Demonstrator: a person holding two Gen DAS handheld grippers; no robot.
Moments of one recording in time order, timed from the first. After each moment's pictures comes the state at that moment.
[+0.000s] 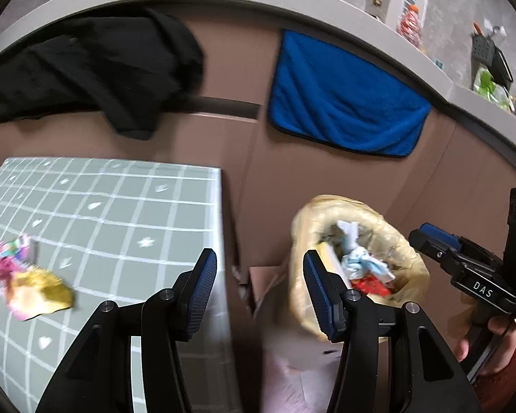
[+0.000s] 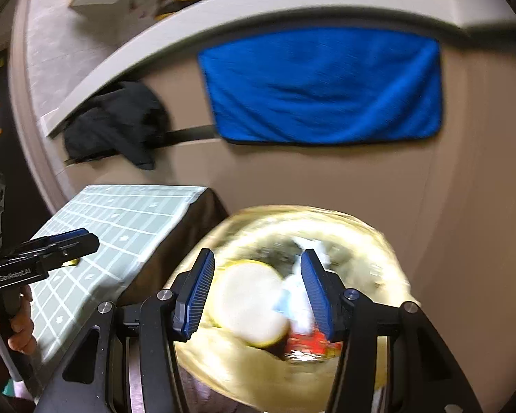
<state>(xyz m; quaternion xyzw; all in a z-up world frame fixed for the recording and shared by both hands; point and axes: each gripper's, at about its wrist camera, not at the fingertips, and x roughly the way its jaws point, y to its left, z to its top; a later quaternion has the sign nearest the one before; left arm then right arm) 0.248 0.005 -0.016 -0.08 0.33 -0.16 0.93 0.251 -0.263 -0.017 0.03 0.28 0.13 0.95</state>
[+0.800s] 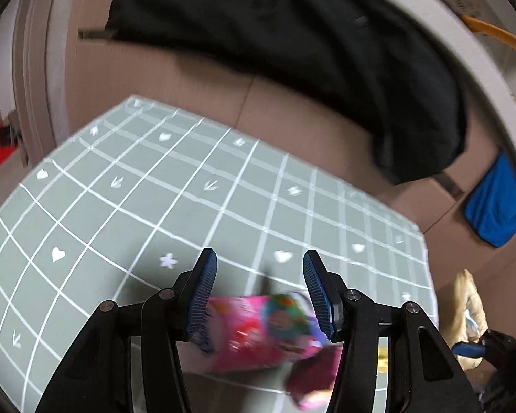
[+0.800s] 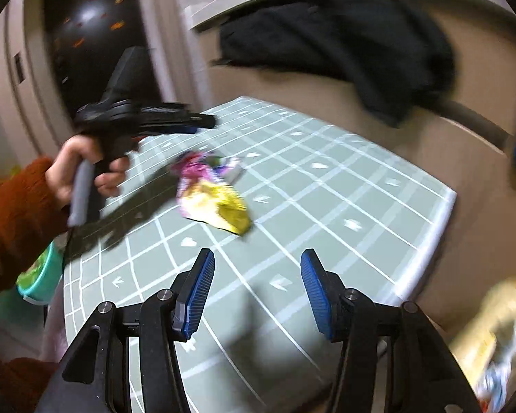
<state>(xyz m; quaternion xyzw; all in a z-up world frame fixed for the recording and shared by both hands) 0.340 0.317 -0.069 -0.20 0.38 -0.02 0.90 0.272 0.006 -0.046 -0.12 0.36 0.41 0.83</state>
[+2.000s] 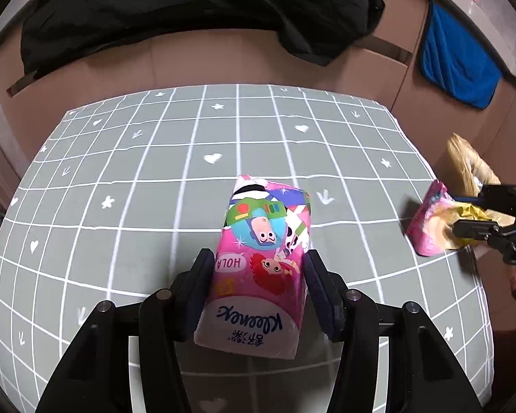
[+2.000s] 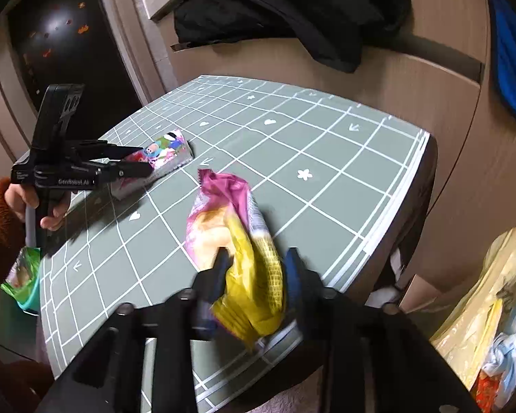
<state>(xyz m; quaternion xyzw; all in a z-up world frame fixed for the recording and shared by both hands) 0.291 0.222 -0.086 0.00 0.44 -0.11 0.89 0.300 -0.036 -0.078 -0.09 0.41 0.35 0.84</state>
